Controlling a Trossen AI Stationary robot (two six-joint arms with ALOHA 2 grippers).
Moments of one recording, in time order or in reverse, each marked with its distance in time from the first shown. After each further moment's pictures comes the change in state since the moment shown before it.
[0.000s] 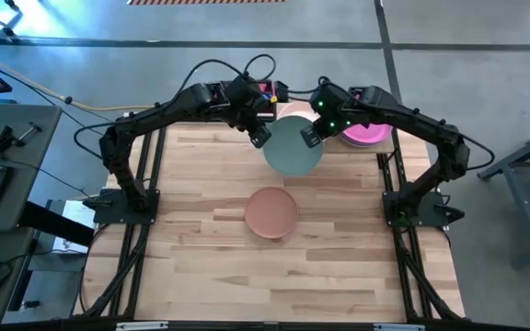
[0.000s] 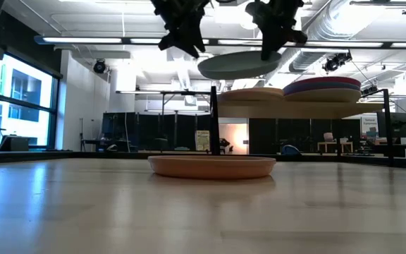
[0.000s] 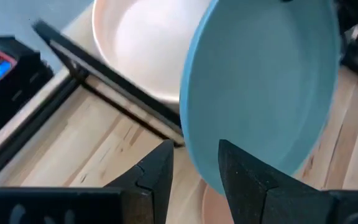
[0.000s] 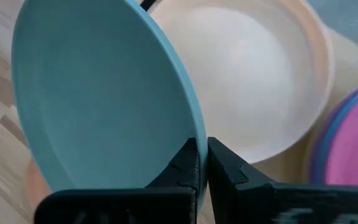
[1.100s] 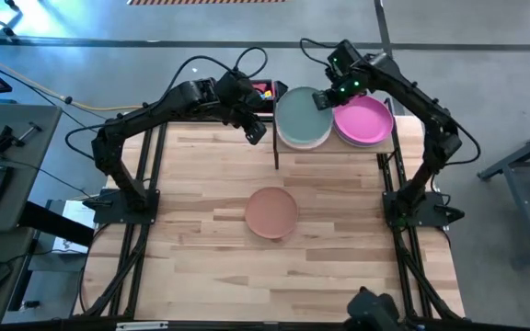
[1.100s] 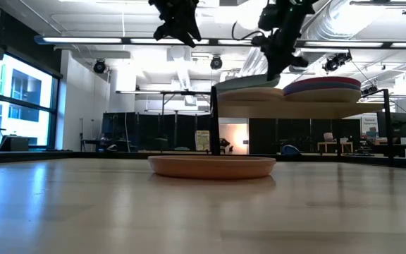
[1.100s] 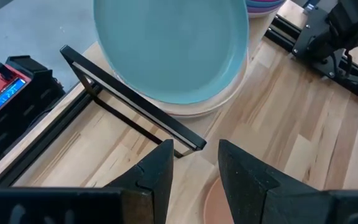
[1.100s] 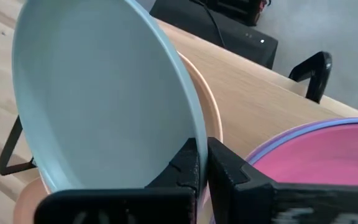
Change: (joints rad) left arm -0.004 -0.066 0.000 0.011 -0.037 0.001; right arm -0.407 0.133 0.098 -0.001 -0.219 -0.177
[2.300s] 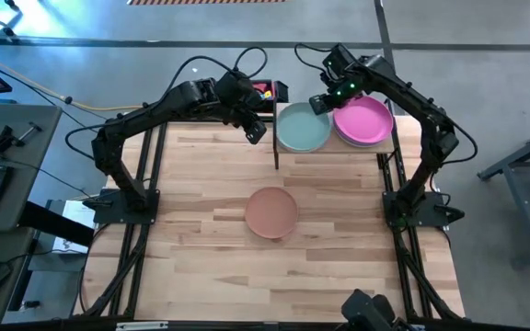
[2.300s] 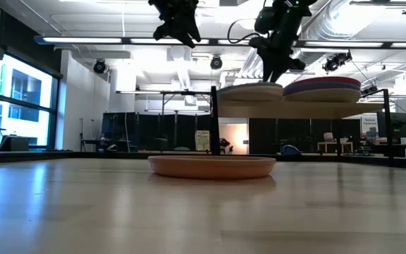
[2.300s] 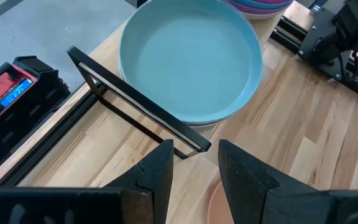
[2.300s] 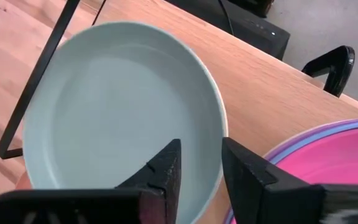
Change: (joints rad) left arm 0.000 0.000 0.000 0.000 -0.022 -0.003; right arm 0.027 0.027 0.000 -0.014 -0.025 -0.026
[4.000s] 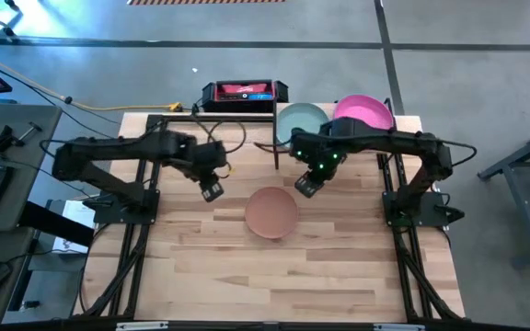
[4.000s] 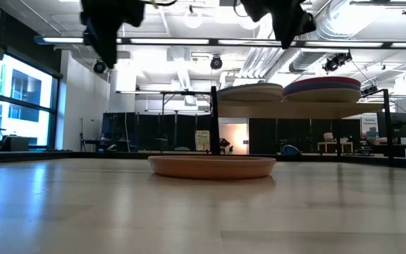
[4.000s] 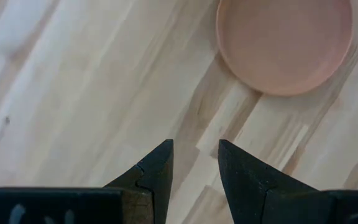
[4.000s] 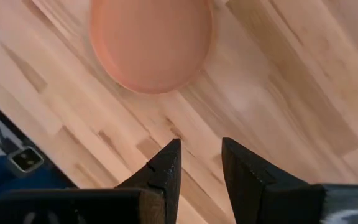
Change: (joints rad) left arm -0.306 -0.334 -0.550 -0.239 -0.090 -0.191; right arm 0.679 -0.019 0.000 -0.261 -0.038 0.330
